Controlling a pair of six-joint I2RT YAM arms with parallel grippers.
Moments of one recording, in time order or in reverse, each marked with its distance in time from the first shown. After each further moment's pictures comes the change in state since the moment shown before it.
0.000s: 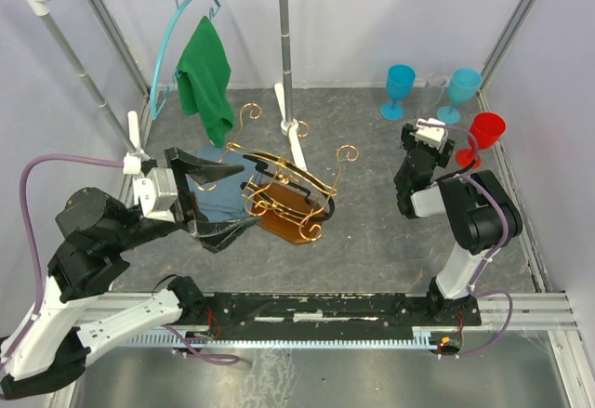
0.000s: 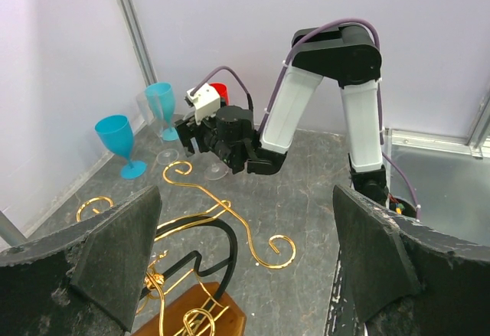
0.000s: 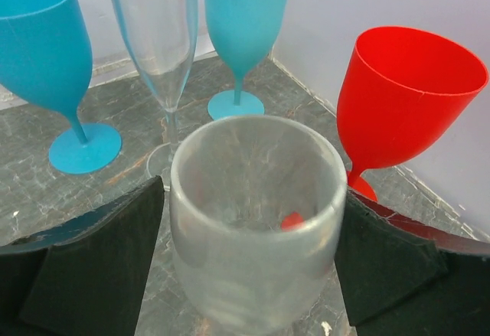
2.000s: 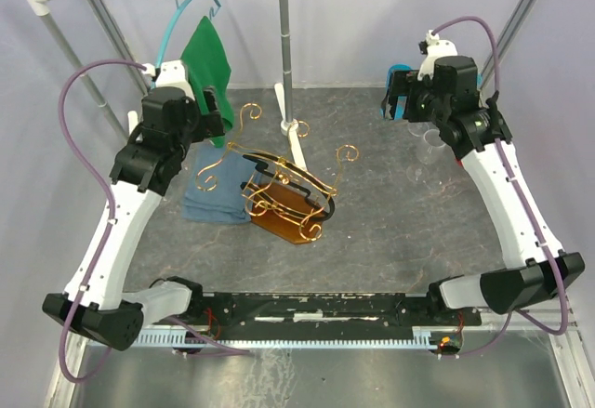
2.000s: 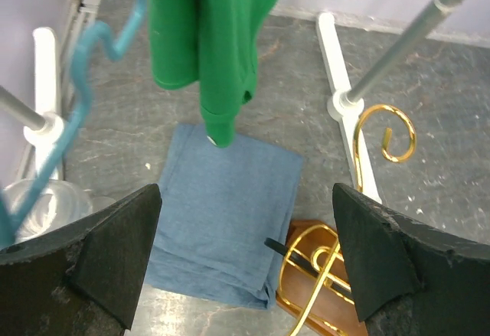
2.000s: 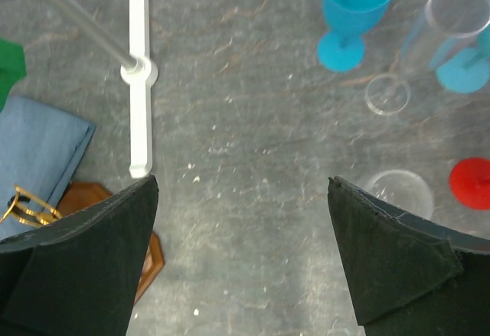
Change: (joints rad) left arm 0.534 0.520 0.179 -0.253 -0.685 -0.276; right arm 0.015 -0.423 0.999 -1.989 -0.744 0.355
